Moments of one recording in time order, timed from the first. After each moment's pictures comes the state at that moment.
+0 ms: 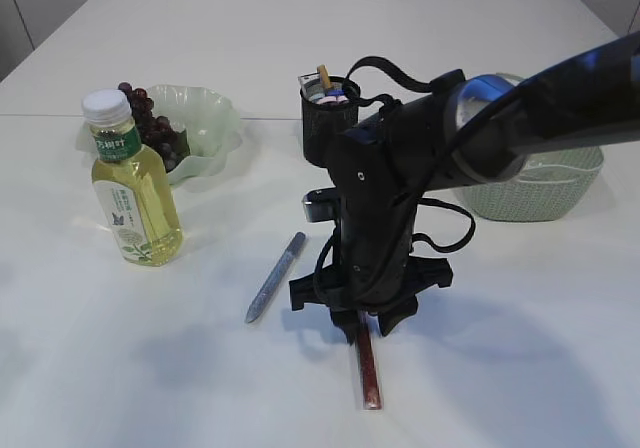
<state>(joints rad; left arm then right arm) -0.09 1.09 -0.83 -0.25 1.08 0.08 0.65 2.10 -1.38 -0.04 0.88 0.52</state>
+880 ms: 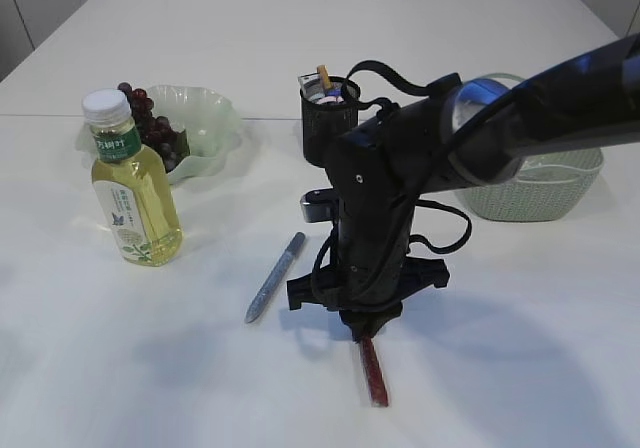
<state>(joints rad) -0.09 1.09 -0.83 -0.25 1.08 0.08 0.65 2.11 -1.38 -0.04 0.86 0.52</state>
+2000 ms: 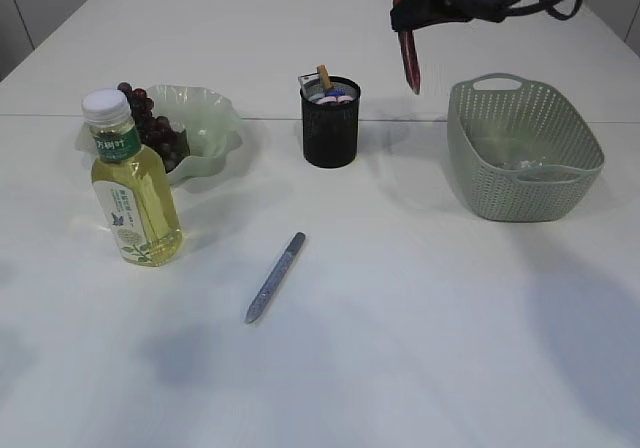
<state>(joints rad) -0.09 1.09 -0.83 -0.26 1.08 0.08 0.16 2.00 -1.87 0.64 0.84 -0.47</state>
